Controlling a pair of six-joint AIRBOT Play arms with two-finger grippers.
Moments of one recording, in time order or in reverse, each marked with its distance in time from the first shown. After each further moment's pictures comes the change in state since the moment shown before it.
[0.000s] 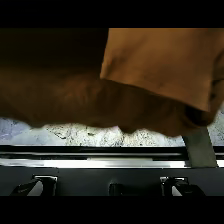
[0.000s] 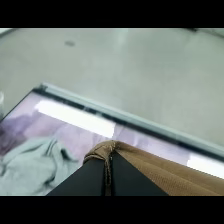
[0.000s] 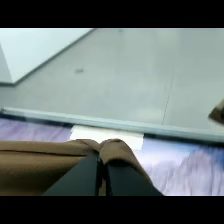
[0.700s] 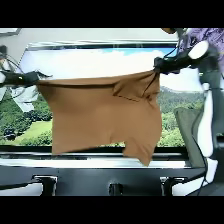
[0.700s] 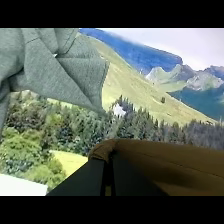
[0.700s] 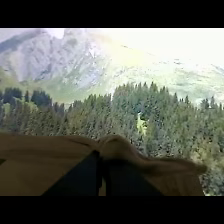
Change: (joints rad) left arm -0.132 -0.653 -0.452 -0.032 0.432 0.160; right arm 0.000 -0.835 -0.068 0.046 -0.034 0.045
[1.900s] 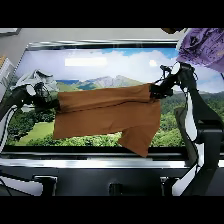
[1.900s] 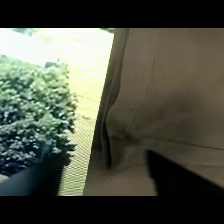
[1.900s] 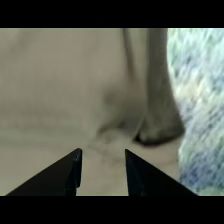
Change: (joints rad) left arm -0.034 -0.195 -0.125 -0.003 -0.261 -0.069; right arm -0.013 -0.203 -0.007 -0.141 0.293 0.032
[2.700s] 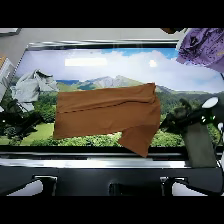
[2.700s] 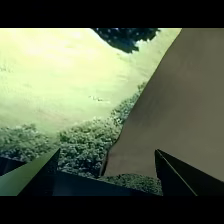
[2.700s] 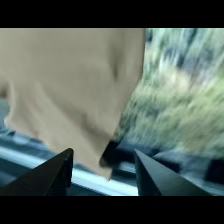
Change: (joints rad) left arm 0.290 0.405 -0.399 -0.193 -0.132 0.077; right arm -0.314 0.591 -1.004 0.313 0.011 -0.199
